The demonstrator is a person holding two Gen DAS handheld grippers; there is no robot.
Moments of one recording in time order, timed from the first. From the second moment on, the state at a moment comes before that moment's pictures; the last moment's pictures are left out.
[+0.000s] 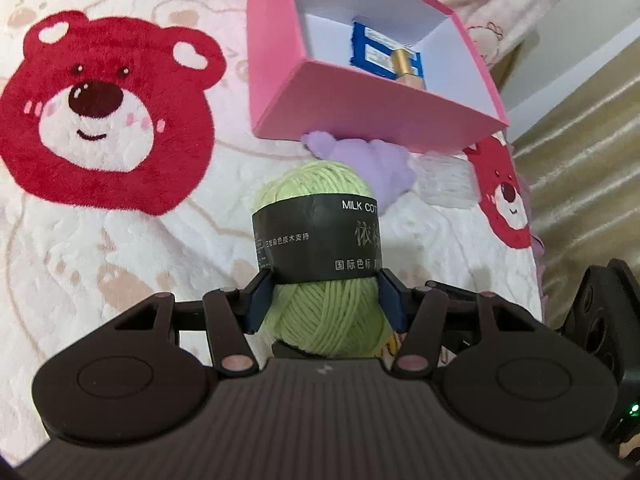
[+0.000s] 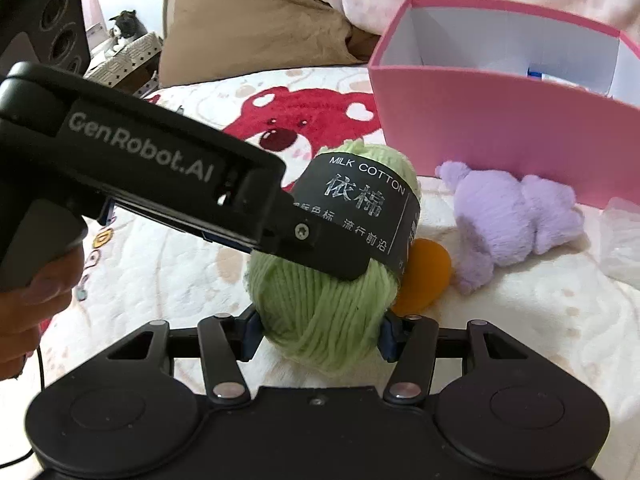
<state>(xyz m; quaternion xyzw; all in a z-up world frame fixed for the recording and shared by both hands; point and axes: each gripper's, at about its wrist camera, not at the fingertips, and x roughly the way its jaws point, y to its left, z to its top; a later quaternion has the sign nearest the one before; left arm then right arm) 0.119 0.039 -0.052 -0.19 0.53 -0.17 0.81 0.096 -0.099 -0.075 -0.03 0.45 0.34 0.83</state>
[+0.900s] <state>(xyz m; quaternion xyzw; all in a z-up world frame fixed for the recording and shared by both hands) 0.123 -0.016 0.147 -0.11 0.44 -0.20 0.87 0.103 -0.154 0.101 -0.05 0.31 0.36 0.88</state>
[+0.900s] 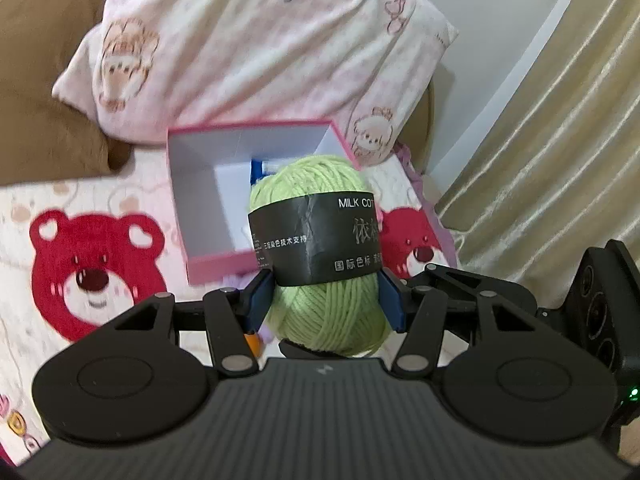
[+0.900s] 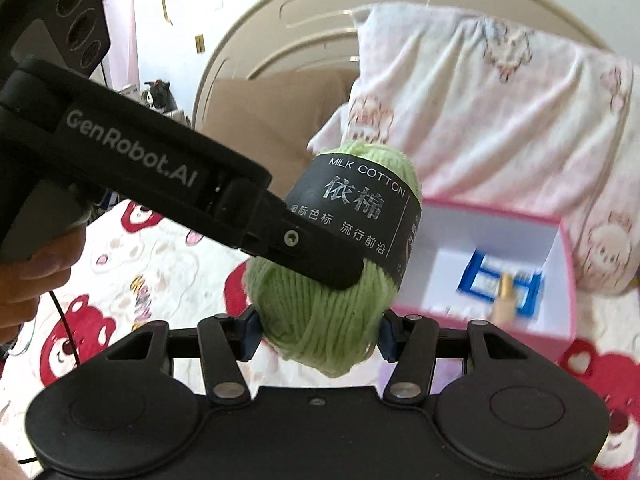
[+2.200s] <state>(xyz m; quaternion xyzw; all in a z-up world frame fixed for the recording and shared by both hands) 0.333 -0.020 -0.027 -0.10 0.58 -0.08 0.81 0.318 -0.124 -0.051 -0.01 0.48 0.38 0.79</state>
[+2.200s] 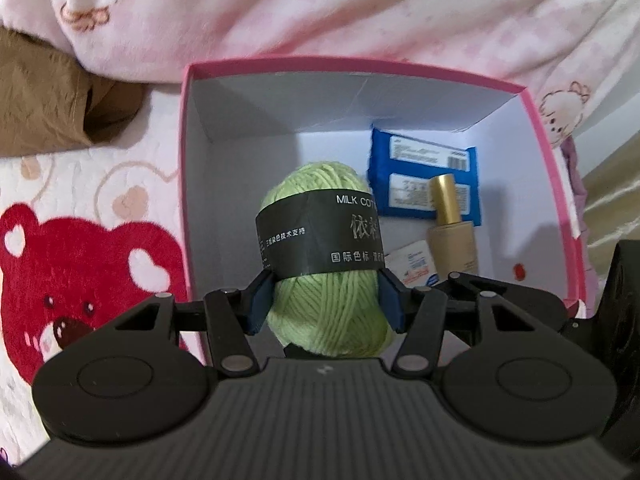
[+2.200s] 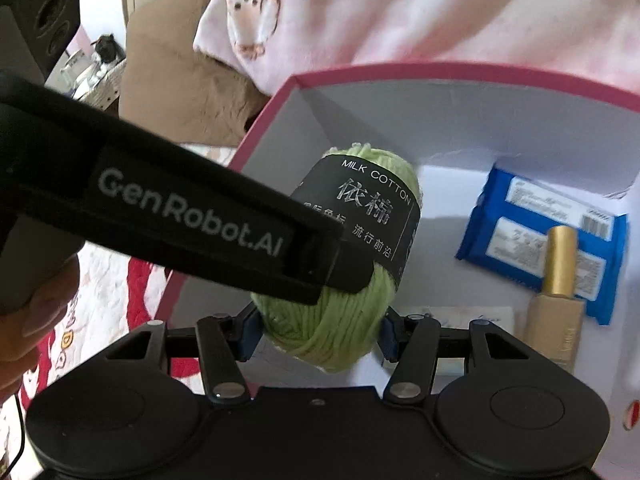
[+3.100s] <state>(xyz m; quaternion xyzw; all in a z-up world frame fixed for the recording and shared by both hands) 0.311 -0.012 0.007 -0.06 0.52 -0.10 0.84 0.289 -0.175 -0.021 0.03 0.47 0.36 0.81</state>
